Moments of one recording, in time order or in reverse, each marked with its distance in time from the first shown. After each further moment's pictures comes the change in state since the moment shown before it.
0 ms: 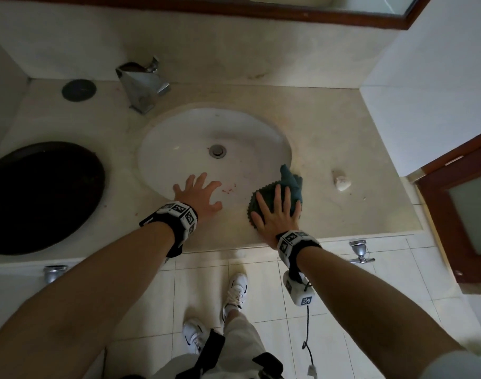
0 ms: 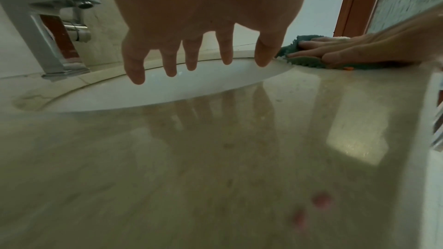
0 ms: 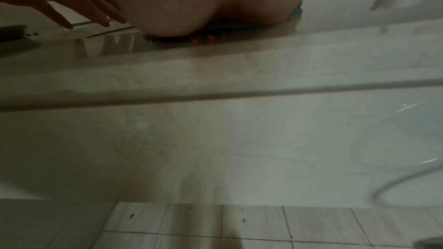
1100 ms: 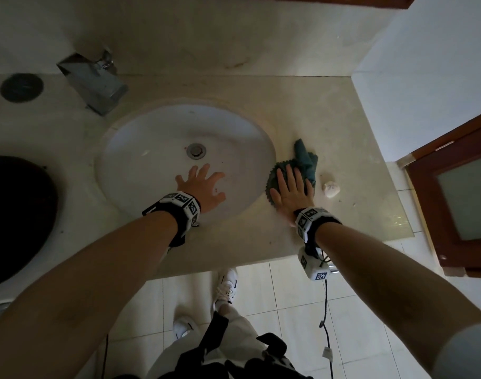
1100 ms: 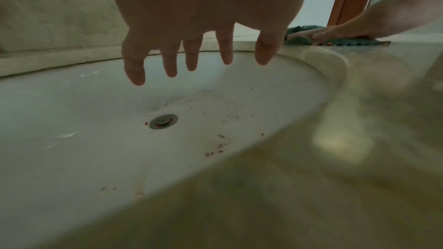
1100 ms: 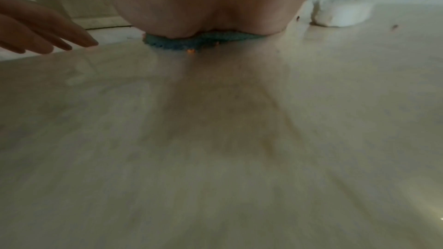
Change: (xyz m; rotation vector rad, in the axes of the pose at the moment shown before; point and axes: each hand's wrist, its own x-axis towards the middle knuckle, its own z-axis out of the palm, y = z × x) left_hand 0.085 0.047 -0.012 -0.005 -0.064 0.054; right_hand 0.083 0.089 -0.035 0.047 -0.085 0.054
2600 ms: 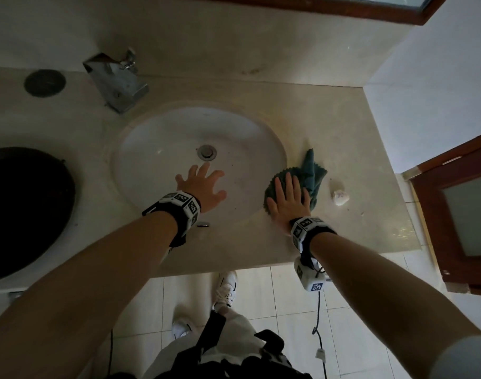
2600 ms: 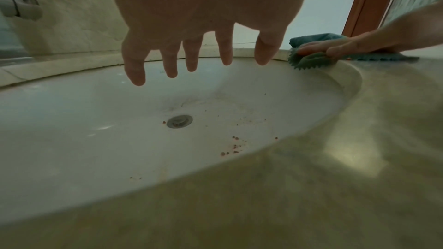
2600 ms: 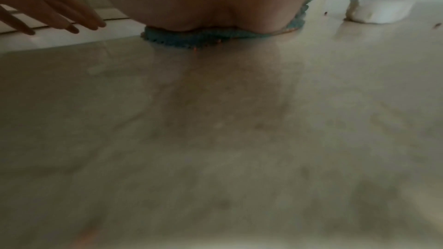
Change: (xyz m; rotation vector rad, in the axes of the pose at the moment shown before) left_hand -0.012 -0.022 -0.007 -0.031 0.054 -0.046; right_hand -0.009 -0.033 0.005 -0.026 -0.029 -0.014
